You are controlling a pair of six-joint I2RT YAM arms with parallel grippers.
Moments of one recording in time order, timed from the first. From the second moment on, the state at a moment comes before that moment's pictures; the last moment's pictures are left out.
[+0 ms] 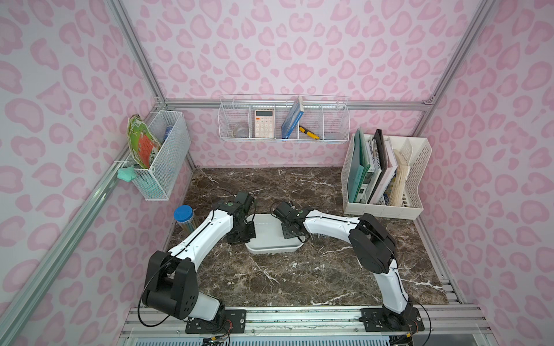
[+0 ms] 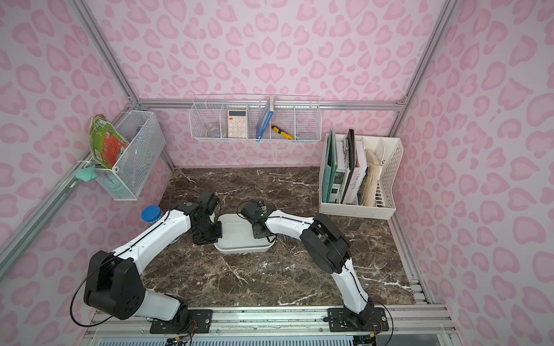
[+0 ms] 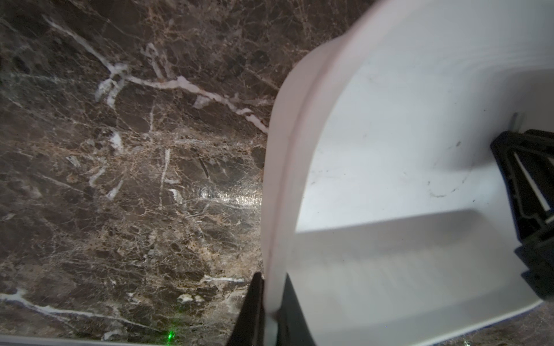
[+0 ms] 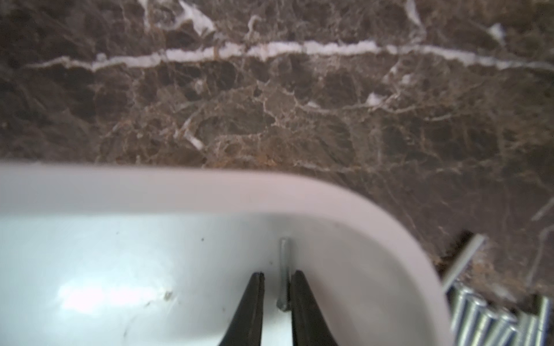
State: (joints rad) left arm -0.29 1.47 1.10 -1.06 0.02 -0.49; right arm 0.93 2.13 1.54 -0.64 0.25 0.62
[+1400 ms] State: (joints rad) left arm -0.29 1.47 1.06 -0.97 0.17 -0.51; right arm 0.92 2.06 1.57 -0.55 0.19 0.58
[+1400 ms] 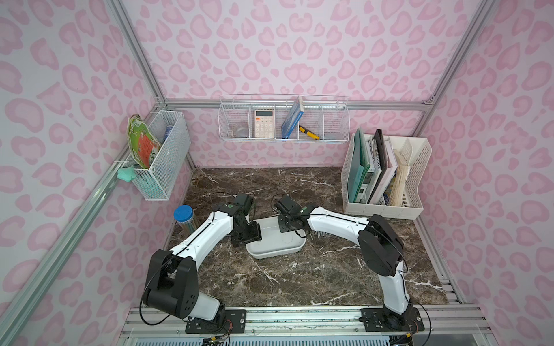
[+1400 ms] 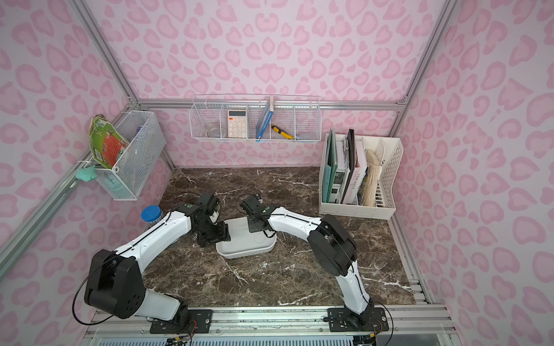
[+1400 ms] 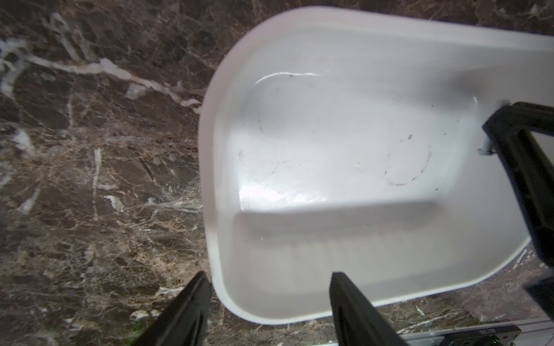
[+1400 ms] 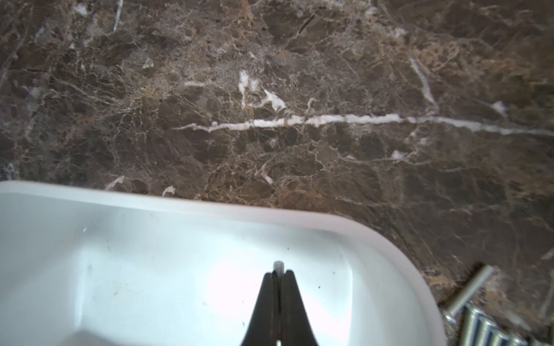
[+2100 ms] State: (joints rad) left arm -0.29 1.53 1.09 -0.95 0.24 -0.49; right arm 0.79 1.60 1.10 -0.49 0.22 0.61
